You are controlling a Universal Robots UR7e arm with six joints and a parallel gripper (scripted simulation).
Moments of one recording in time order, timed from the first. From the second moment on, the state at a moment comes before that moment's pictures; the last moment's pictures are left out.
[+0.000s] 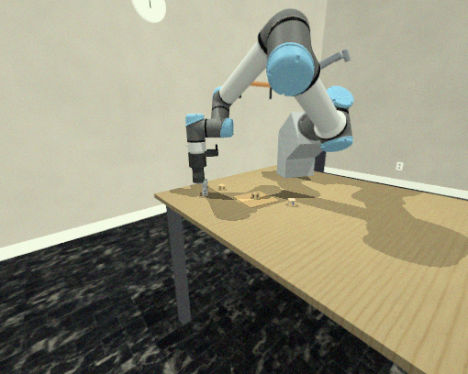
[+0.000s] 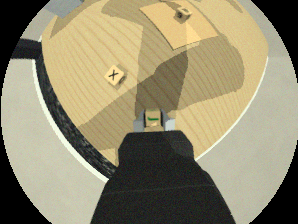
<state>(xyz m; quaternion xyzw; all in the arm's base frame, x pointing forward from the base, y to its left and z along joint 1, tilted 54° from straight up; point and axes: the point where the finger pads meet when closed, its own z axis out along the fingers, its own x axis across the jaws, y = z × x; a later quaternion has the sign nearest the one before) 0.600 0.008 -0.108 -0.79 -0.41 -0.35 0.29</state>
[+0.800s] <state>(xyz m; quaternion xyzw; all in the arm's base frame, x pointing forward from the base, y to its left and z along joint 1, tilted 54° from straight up) 0.575 -0.061 -0.054 -0.79 -0.41 -0.35 0.28</state>
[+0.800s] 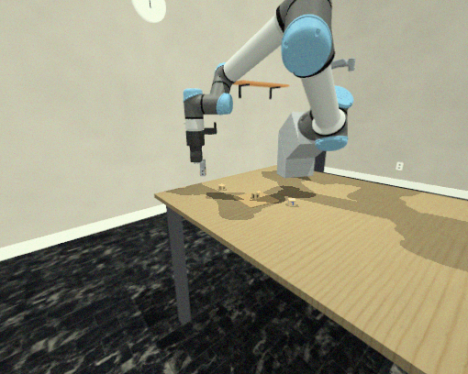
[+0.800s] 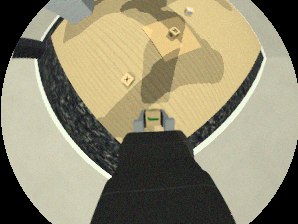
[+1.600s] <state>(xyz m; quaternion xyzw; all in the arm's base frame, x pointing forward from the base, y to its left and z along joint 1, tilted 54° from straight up) 0.558 -0.055 -0.035 -0.80 -0.39 -0.34 0.30</state>
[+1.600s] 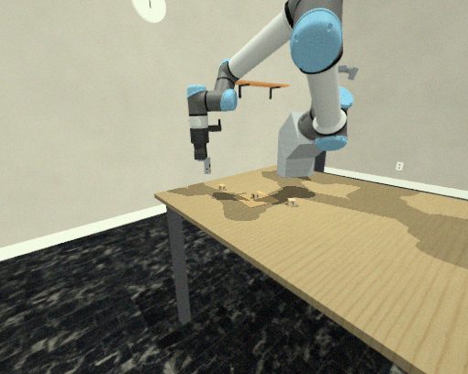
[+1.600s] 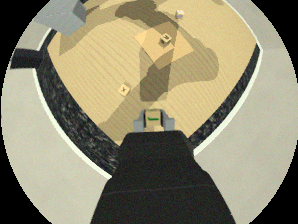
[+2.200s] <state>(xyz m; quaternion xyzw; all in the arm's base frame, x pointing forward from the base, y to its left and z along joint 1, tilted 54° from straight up) 0.498 0.005 0.033 -0.86 -0.25 -0.29 0.35</state>
